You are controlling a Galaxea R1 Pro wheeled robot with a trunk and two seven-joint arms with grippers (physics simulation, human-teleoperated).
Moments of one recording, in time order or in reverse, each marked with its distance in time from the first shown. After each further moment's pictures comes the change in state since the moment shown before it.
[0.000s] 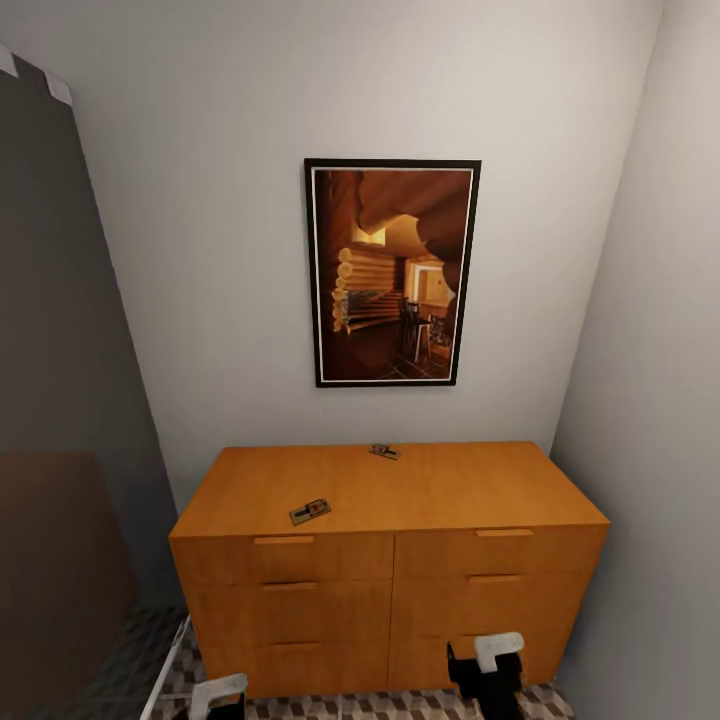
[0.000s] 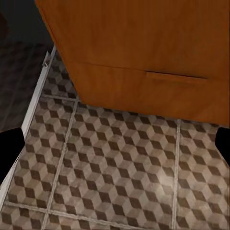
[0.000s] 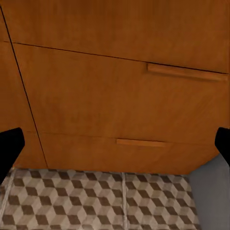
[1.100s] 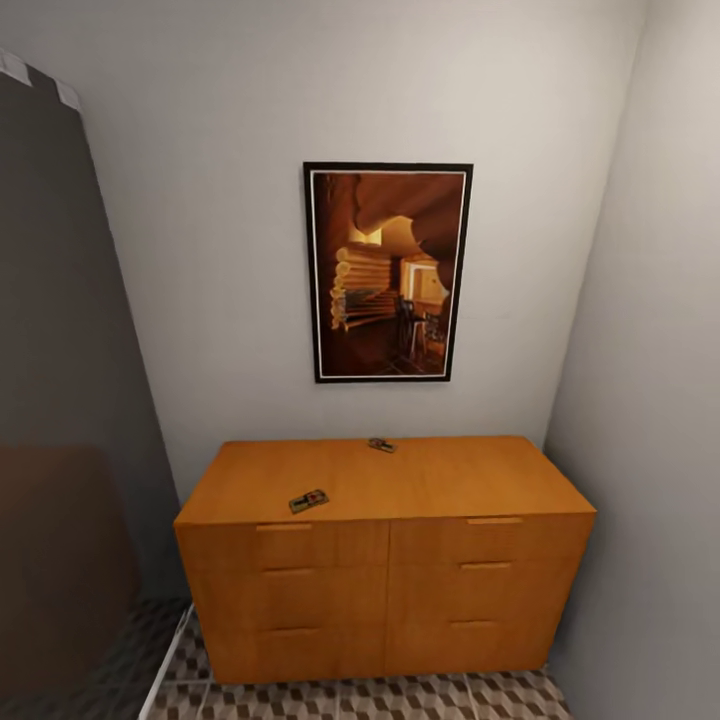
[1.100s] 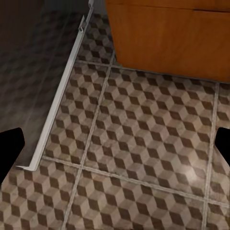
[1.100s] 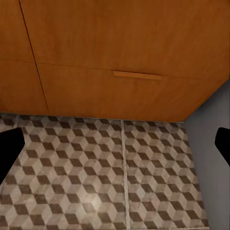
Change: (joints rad) left arm 0.009 -0.049 0.006 0.347 0.037 -0.257 -0.021; right arm 0.002 0.011 -0.003 0.367 -0.035 -0.267 0.001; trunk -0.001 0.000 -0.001
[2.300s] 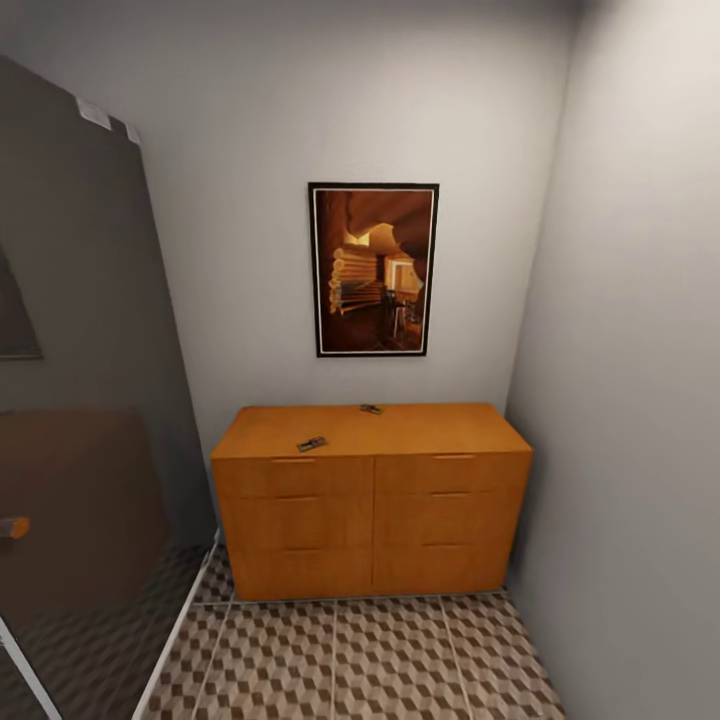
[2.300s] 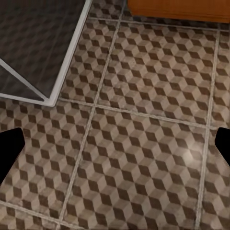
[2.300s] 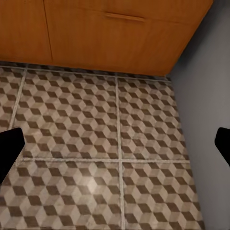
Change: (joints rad) left arm 0.000 -0.001 0.001 0.000 -0.001 0.000 0.000; right arm 0.000 0.000 0.000 0.000 0.000 0.000 0.000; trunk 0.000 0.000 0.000
